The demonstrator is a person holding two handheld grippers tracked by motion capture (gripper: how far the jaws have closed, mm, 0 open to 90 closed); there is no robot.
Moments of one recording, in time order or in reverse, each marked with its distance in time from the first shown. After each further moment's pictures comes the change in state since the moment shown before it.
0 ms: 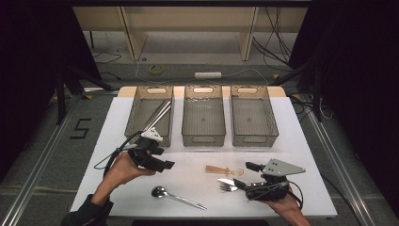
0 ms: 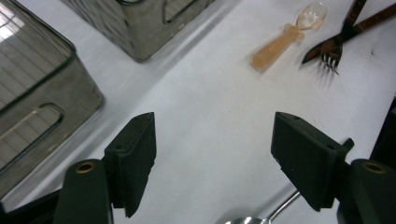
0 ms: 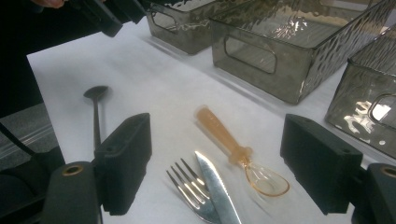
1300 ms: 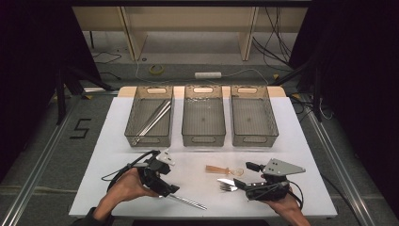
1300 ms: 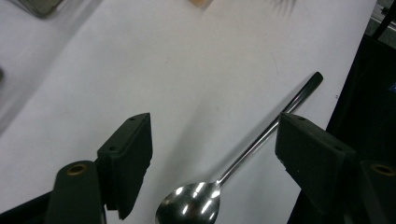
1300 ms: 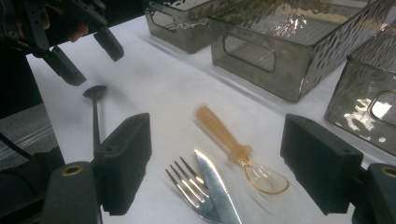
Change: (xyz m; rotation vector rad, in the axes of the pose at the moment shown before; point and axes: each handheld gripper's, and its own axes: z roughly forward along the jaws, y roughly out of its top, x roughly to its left) left arm -0.042 -0.019 0.022 0.164 -0.057 0.150; right arm -0.001 -0.001 0.001 0.004 0.000 0.006
